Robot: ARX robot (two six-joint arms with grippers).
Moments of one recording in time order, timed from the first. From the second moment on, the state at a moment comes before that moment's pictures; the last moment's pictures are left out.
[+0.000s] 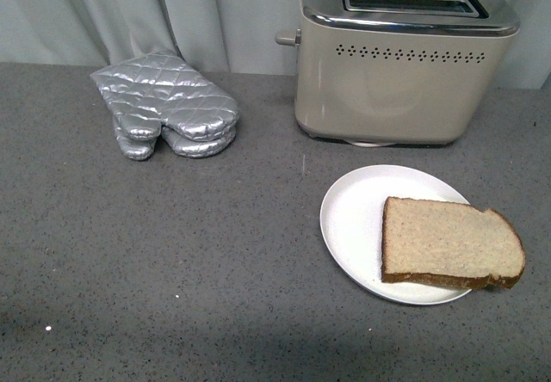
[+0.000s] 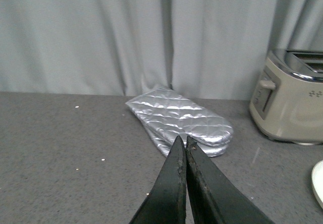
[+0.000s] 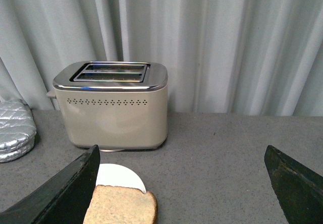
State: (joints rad) left arm -0.02 0.66 0.02 0.65 -0.01 -0.01; right arm 0.00 0.00 0.00 0.00 0.00 0.00
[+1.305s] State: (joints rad) left arm 0.00 0.12 0.02 0.11 0.00 -0.01; right arm 0.00 0.00 0.00 0.00 0.00 0.00
